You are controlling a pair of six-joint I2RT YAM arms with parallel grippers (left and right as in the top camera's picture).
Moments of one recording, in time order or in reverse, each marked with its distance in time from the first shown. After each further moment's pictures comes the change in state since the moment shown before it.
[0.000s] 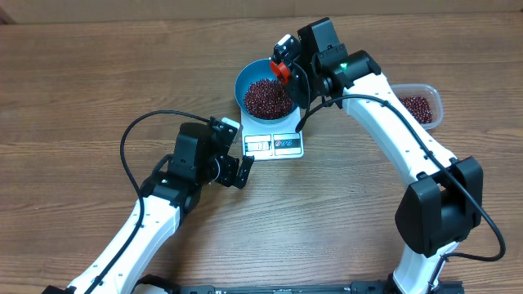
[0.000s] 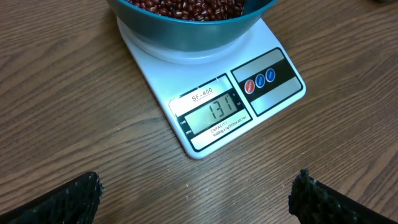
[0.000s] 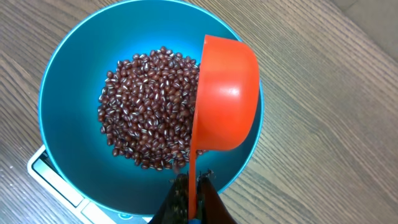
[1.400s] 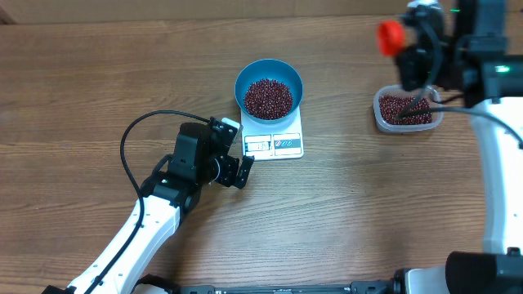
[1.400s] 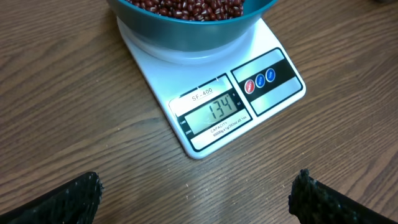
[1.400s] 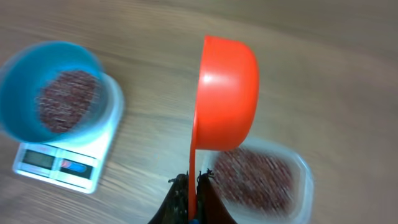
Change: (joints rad) left arm 0.000 0.000 0.000 0.000 0.000 0.000; right arm -0.466 -0.342 0.023 -0.243 -0.147 0.079
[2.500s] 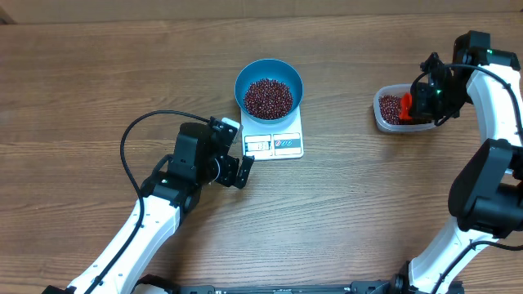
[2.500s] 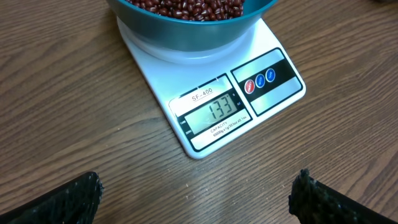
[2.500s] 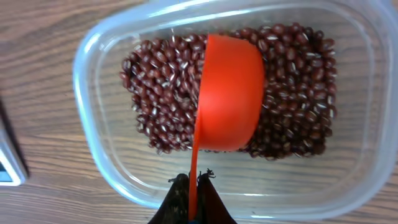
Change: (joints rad) left arm 0.000 0.000 0.000 0.000 0.000 0.000; right arm -0.204 0.421 -0.054 -0.100 -0.010 0.131
